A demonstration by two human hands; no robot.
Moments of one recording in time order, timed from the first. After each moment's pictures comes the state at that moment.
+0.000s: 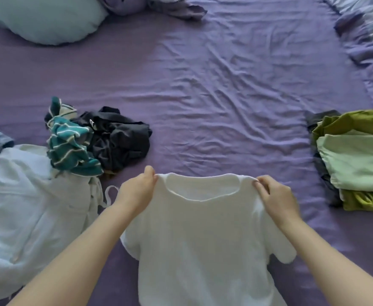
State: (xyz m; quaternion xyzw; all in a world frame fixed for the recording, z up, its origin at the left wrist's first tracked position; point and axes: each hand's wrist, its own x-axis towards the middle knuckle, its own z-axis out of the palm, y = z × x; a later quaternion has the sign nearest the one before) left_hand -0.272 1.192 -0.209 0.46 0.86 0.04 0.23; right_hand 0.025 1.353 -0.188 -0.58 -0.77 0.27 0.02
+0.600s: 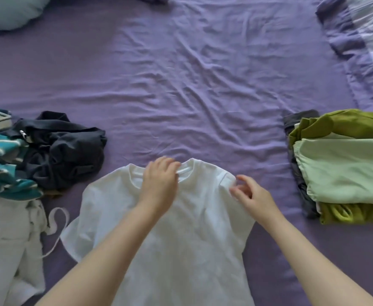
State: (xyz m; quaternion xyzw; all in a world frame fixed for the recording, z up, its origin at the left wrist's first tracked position) left_hand -0.175 1.319 -0.230 0.57 0.79 0.17 0.13; right_hand 0.057 1.422 -0.230 -0.56 -0.69 0.46 0.00
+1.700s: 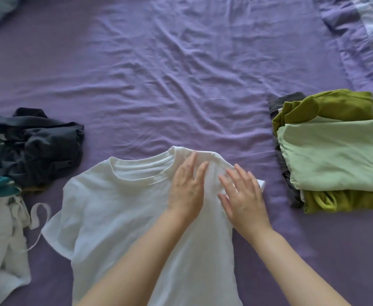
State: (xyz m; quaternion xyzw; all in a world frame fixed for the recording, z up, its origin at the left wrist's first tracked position) left_hand -0.065 1.346 -0.253 0.58 0.78 0.19 0.13; right_hand 0.082 1.400 -0.237 -0.39 -0.92 0.09 0.03
